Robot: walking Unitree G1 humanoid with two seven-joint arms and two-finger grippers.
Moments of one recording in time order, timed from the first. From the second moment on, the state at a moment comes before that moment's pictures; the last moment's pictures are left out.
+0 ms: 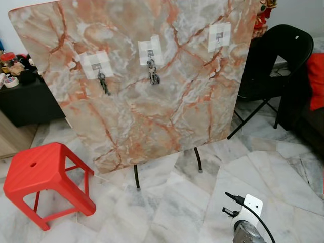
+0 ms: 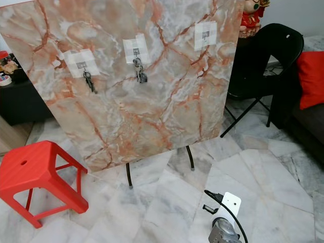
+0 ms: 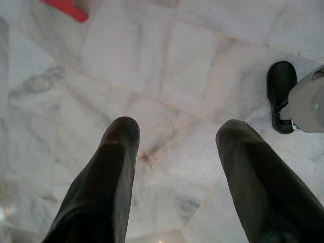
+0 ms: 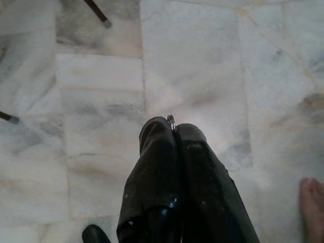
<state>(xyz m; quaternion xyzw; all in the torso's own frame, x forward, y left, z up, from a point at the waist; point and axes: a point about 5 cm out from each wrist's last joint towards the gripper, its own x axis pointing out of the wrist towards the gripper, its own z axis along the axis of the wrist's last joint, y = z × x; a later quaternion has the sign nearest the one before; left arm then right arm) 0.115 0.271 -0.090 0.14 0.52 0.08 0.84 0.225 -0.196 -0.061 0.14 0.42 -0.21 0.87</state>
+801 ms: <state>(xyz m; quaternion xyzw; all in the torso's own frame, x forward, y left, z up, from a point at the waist) 0.125 0.263 -0.090 0.13 0.51 0.06 0.85 0.214 -0.209 -0.066 0.13 0.43 -0.22 0.87</state>
